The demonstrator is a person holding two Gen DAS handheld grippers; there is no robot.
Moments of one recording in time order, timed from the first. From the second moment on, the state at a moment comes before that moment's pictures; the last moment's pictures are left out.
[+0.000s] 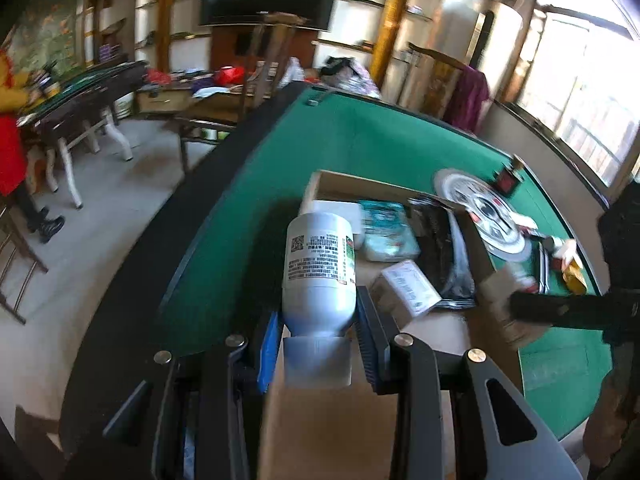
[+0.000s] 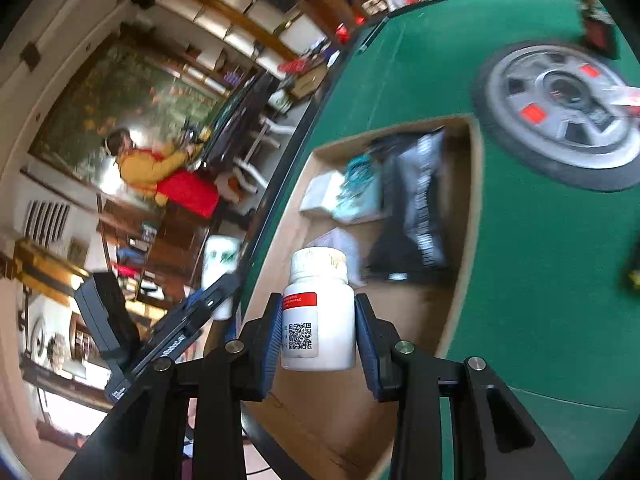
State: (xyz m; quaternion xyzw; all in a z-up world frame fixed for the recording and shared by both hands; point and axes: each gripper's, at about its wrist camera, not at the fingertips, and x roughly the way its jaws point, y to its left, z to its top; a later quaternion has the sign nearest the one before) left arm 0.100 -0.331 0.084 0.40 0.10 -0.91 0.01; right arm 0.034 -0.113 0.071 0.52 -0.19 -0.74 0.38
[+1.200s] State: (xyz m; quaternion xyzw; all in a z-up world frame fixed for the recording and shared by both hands) left arm 0.077 -0.296 0.048 0.45 0.07 -0.89 0.02; right arm 0.063 -0.154 0.033 0.51 -0.01 -0.80 0.31
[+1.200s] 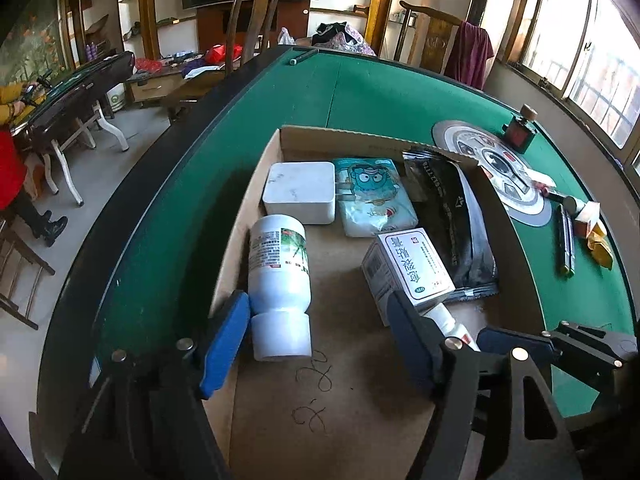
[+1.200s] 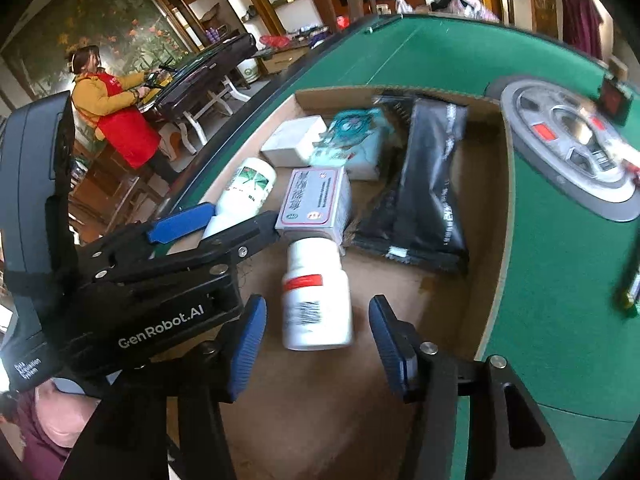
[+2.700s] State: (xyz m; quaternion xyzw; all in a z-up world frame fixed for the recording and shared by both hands) left arm 0.023 -0.033 0.076 0.44 -0.04 -0.89 -0.13; right arm 0.035 0.275 0.075 0.32 -0.20 -0.92 -0.09
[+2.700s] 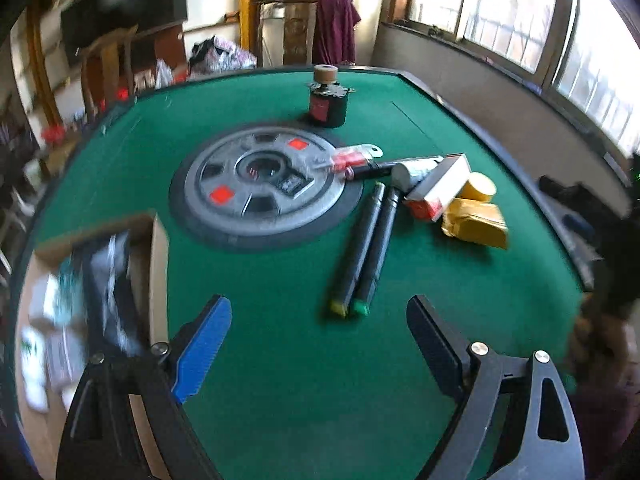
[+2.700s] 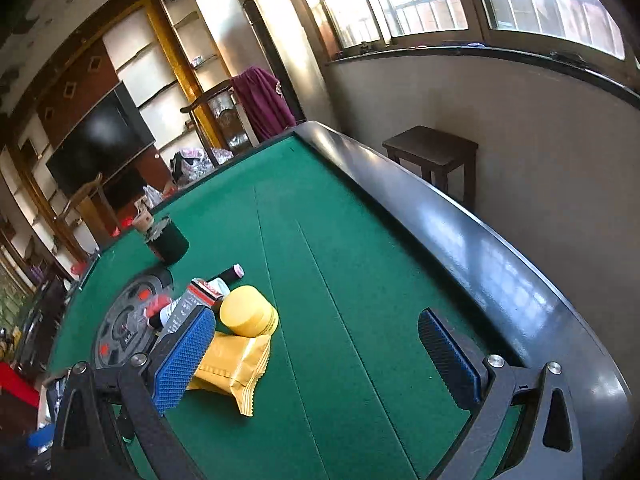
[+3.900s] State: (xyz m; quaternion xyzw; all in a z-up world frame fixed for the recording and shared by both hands) left arm -0.047 -0.001 0.032 0.45 -0.13 -0.86 -0.17; right arm 0.027 0.238 0.080 0.33 -0.14 -0.94 -0.03
